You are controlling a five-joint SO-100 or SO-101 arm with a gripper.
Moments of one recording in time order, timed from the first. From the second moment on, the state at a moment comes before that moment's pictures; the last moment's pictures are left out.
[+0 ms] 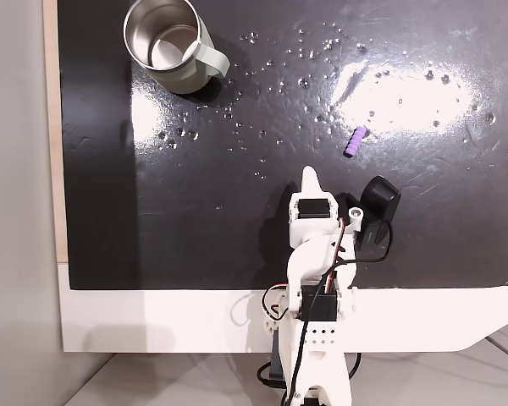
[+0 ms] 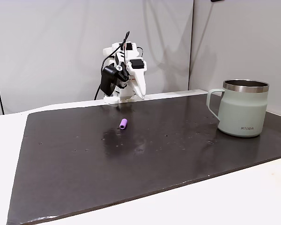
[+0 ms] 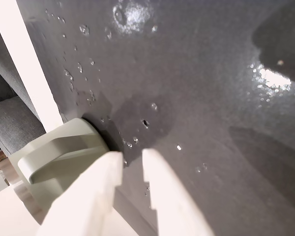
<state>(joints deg) 2.5 181.4 172.6 43.2 -1.7</state>
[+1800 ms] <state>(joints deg) 27.6 139.7 125.2 73.1 -61.7</state>
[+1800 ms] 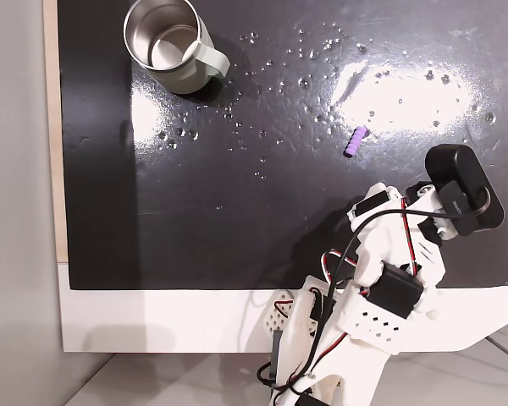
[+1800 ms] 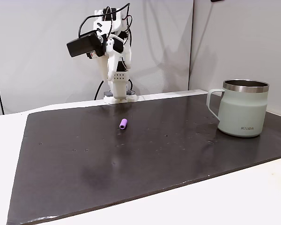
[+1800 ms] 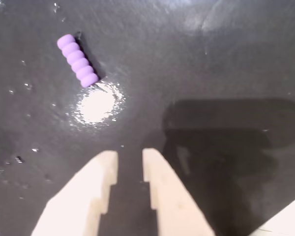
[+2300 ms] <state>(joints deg) 27.2 110.3 110.1 71.5 -71.8</state>
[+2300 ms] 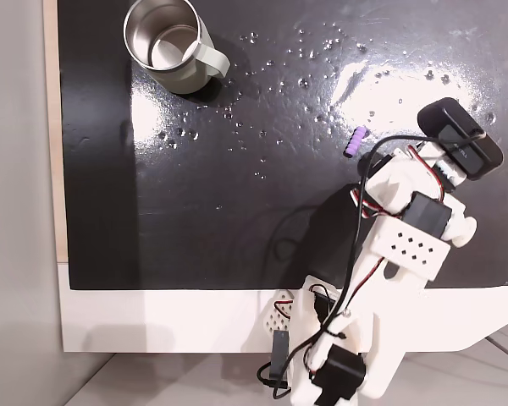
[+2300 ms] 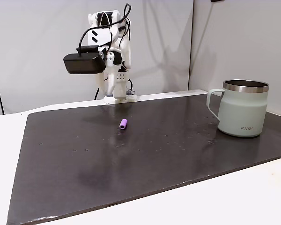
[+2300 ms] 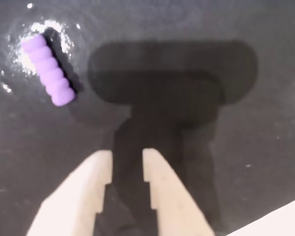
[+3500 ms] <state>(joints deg) 18.4 74.6 89.9 69.7 -67.7</state>
